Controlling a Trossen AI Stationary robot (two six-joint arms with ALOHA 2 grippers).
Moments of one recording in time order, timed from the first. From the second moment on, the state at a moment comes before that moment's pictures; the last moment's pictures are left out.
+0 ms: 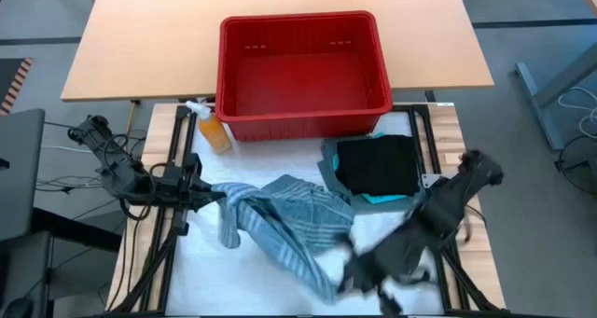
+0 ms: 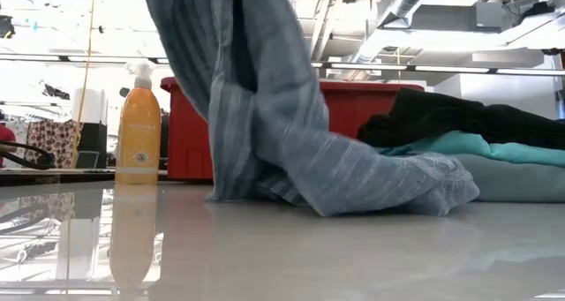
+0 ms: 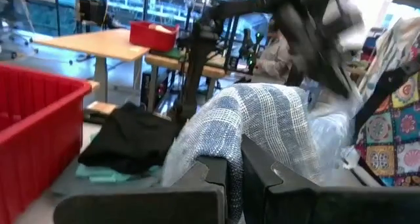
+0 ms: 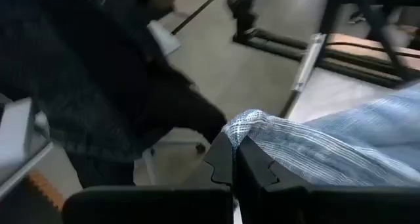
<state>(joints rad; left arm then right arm) -0.72 0.75 0.86 -0.03 -0.76 -0.18 0.67 1.71 1.99 -0.75 0.03 0.18</state>
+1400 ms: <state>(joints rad) -0.72 0.73 0.98 -0.23 -0.51 -0.30 0.47 1.65 1.82 -1.25 0.35 0.53</state>
